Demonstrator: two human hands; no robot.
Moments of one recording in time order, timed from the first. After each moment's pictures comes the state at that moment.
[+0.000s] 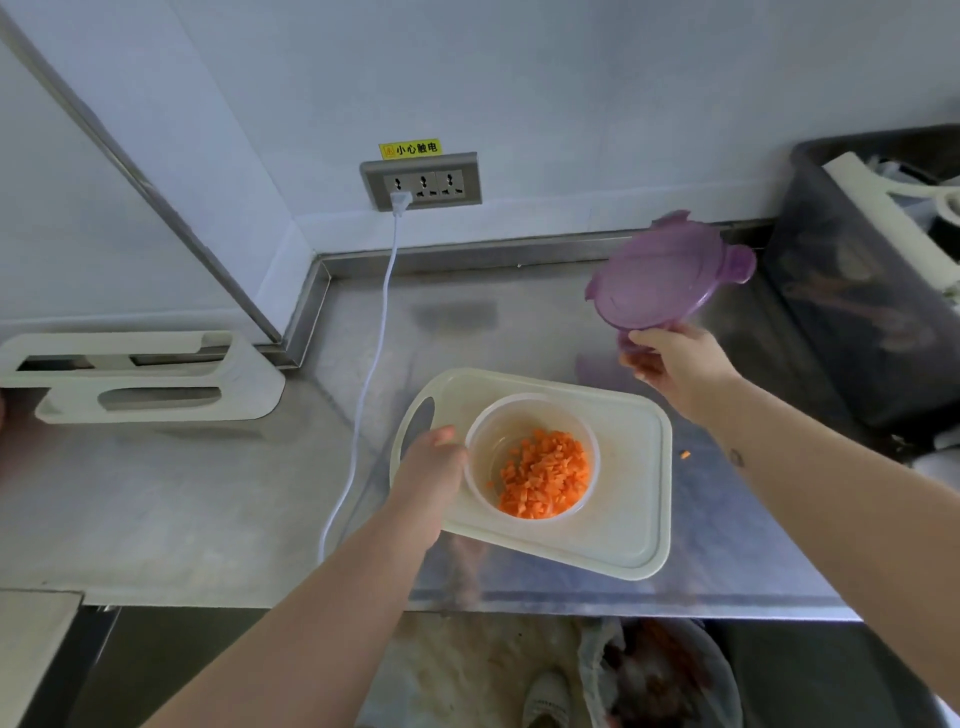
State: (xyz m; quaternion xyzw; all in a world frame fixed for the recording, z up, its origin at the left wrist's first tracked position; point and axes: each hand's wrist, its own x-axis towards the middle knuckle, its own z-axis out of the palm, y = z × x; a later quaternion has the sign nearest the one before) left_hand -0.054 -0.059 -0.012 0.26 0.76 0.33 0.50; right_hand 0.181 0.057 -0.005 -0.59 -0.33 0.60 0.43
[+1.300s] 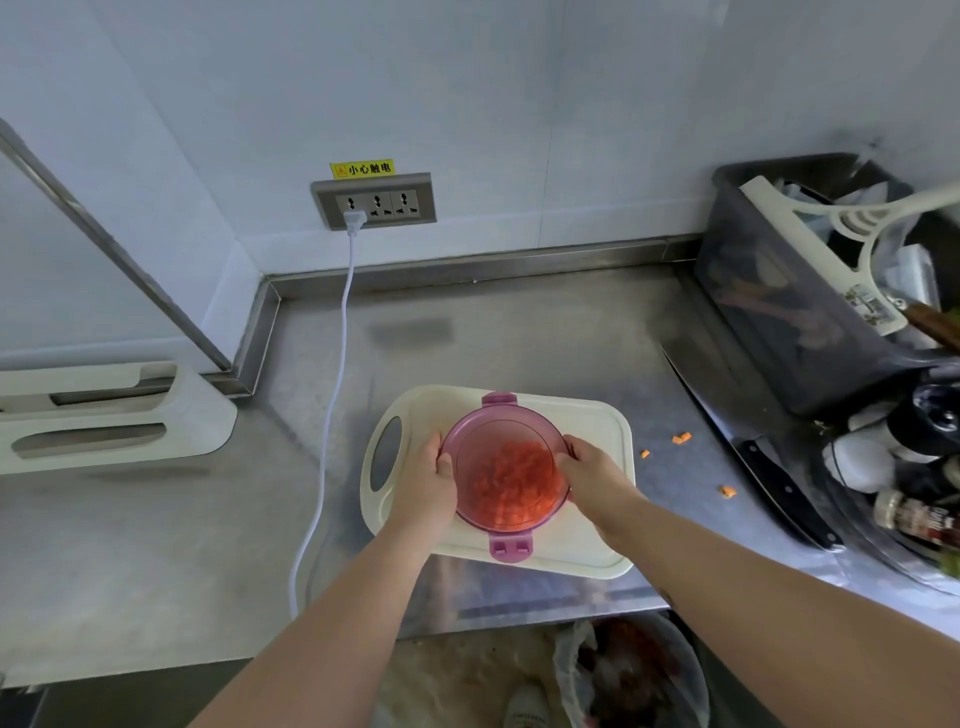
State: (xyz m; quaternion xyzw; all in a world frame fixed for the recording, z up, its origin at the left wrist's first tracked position) left_hand -0.051 -0.053 -0.035 0.47 0.74 0.24 0.42; right_hand 0.126 -0.047 -0.041 -0.69 -0.45 0.52 0.22
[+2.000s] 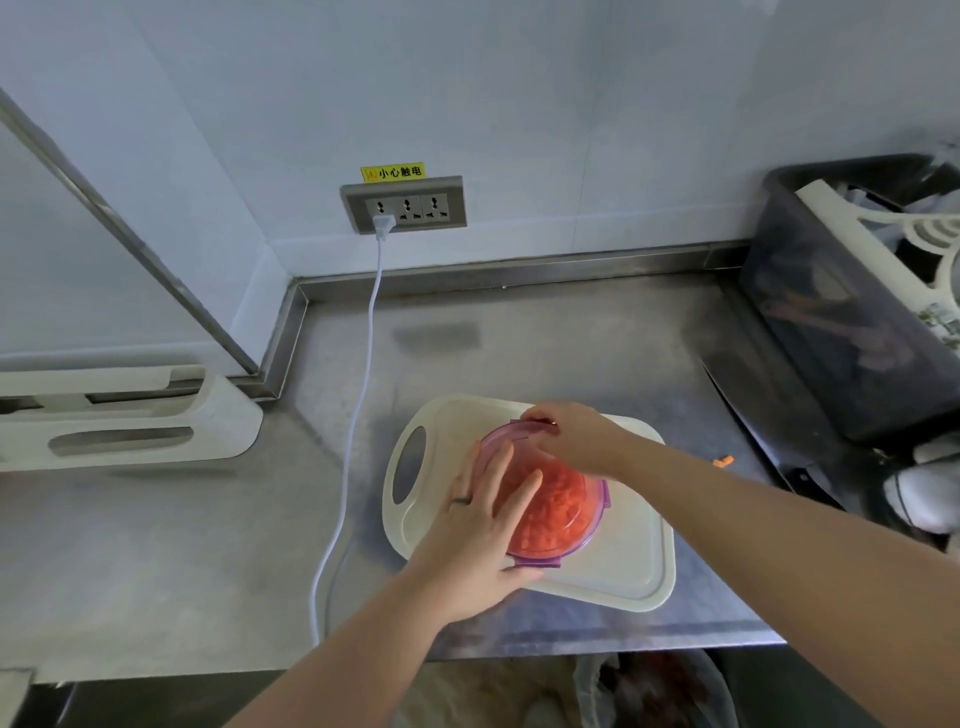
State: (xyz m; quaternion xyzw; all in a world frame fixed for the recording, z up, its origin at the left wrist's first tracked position) left_hand -0.059 -0.072 -0.048 0.83 0.53 -0.03 0.17; right_hand 0.104 0.028 -0.012 -0.56 -0.73 0.38 0.05
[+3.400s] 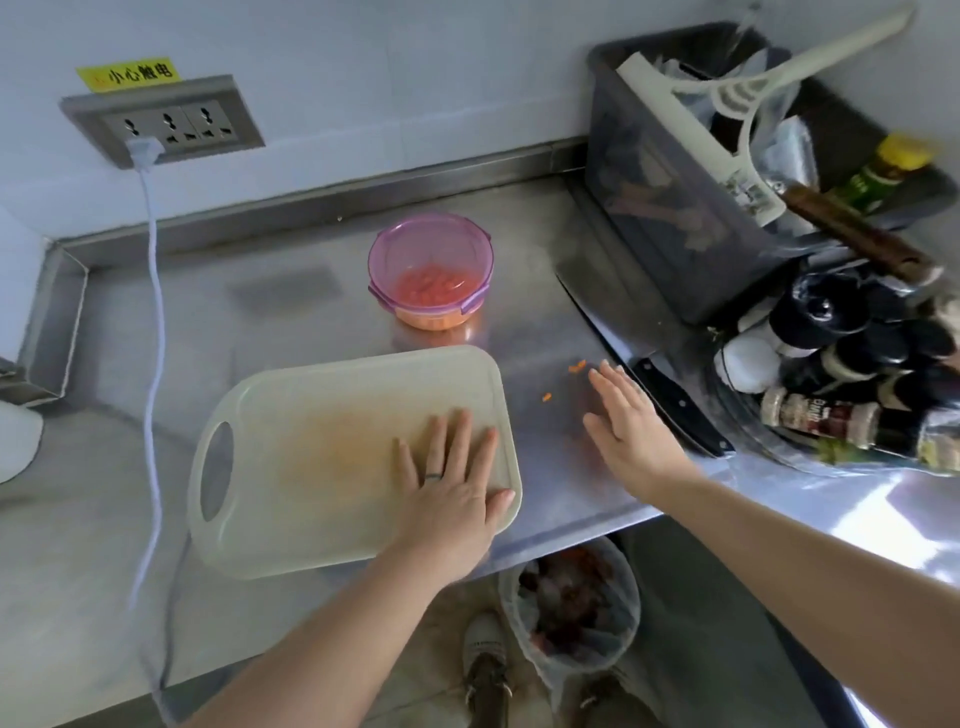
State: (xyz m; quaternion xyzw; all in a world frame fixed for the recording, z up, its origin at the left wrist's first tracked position) left_hand 0.059 -0.084 -0.094 0.82 0.54 -0.15 0.14; right_hand 0.272 -0.077 -0.075 -0.71 -0.63 0.26 0.15
